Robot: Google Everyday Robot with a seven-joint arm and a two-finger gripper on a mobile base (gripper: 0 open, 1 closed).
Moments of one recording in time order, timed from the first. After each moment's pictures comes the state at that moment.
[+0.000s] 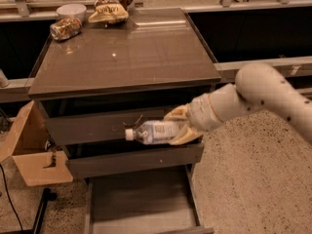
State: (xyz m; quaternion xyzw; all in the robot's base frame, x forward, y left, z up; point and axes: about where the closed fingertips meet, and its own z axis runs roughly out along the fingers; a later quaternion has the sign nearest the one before) arm 0.521 -0.063 0.743 -0.74 0.54 0.18 0.35
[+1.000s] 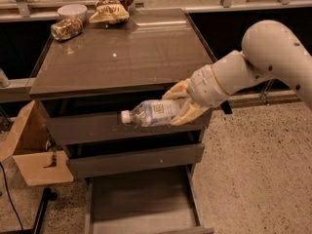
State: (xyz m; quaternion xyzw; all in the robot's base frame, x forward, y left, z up) arm 0.530 -0.060 0.828 -0.76 0.52 0.17 0.35
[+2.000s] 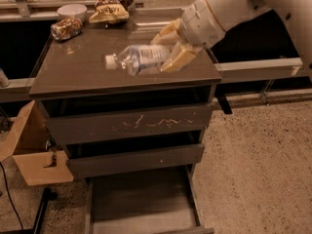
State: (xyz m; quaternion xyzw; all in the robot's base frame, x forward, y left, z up) arm 0.588 -0.031 0.949 -0.78 0.48 0.15 0.37
